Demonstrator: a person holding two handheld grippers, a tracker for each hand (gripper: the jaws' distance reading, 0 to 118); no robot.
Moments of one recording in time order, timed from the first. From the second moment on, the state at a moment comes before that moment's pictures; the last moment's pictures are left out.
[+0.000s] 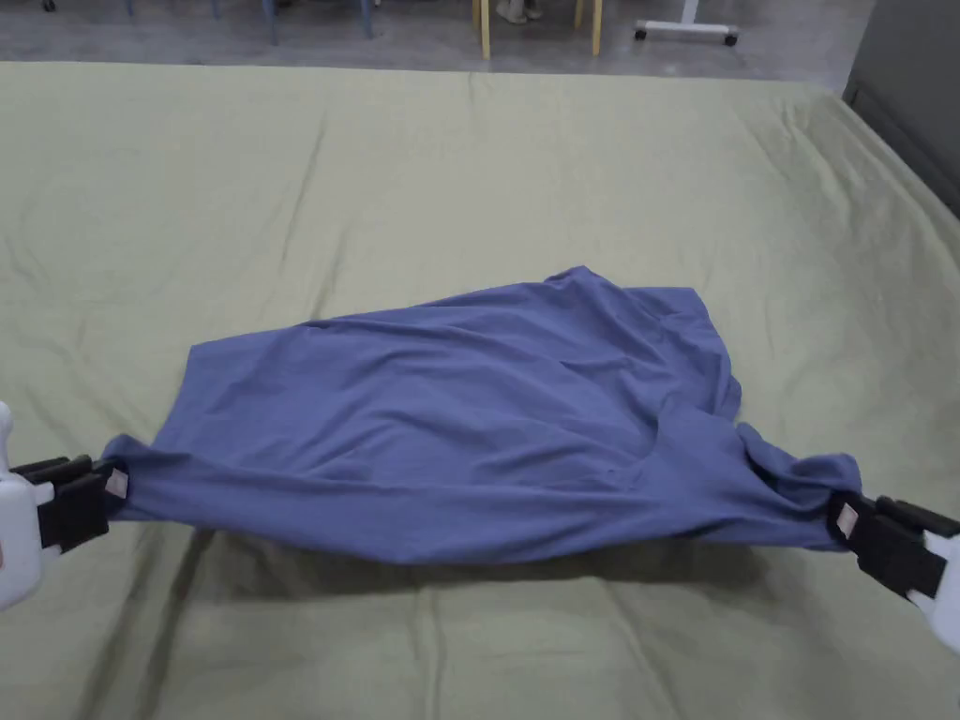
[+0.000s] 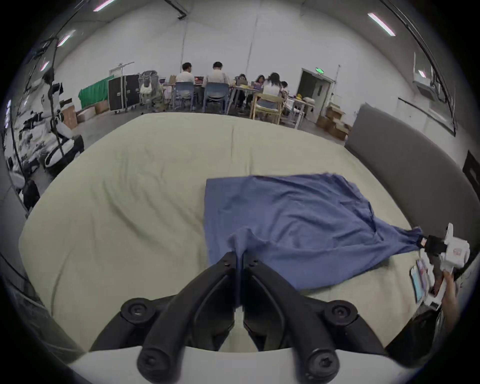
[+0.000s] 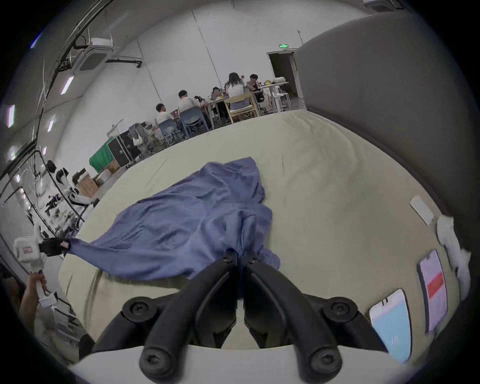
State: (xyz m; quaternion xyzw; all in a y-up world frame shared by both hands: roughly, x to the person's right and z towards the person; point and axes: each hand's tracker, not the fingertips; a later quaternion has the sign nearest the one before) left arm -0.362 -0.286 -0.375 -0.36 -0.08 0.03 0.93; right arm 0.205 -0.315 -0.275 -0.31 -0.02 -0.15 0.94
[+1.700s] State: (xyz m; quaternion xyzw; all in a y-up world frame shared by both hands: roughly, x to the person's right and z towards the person) left arm -0.365 -0.414 -0.375 -0.54 -0.01 0.01 0.84; right arm 0.133 -0.330 -0.254 -0.42 0.01 -0.03 0.91
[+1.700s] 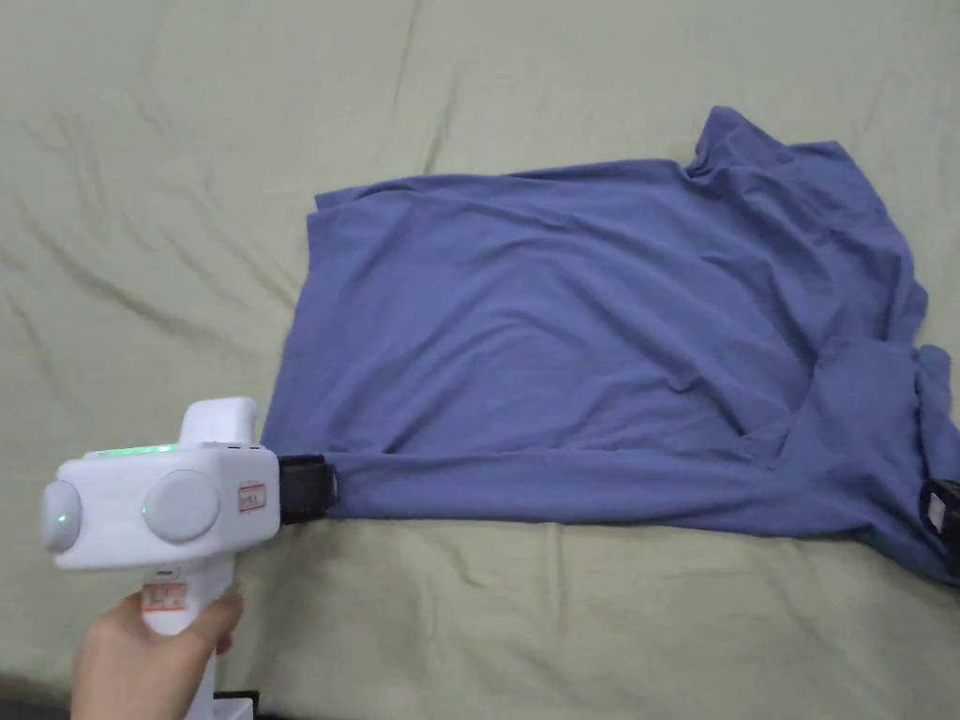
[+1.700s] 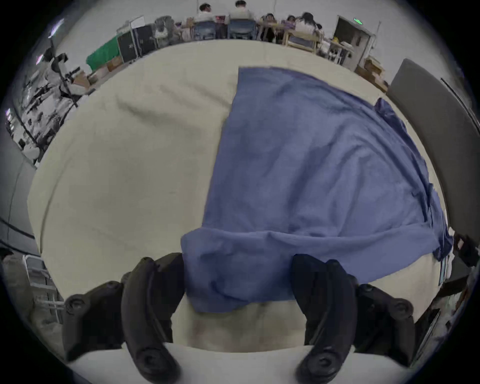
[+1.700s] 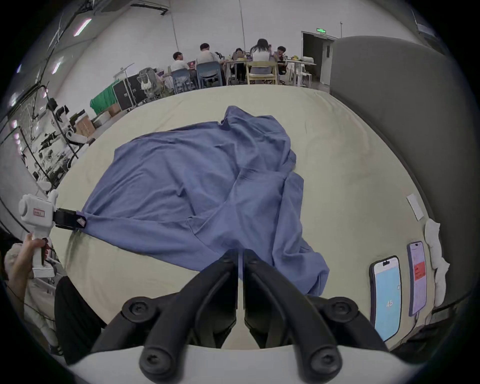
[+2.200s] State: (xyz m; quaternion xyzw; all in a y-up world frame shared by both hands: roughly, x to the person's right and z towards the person) left arm -0.343 -0.342 -0.346 -0.44 -0.01 0.02 0.90; right arm 0.164 -0.357 -0.262 -0.46 -0.05 -0.10 0.88
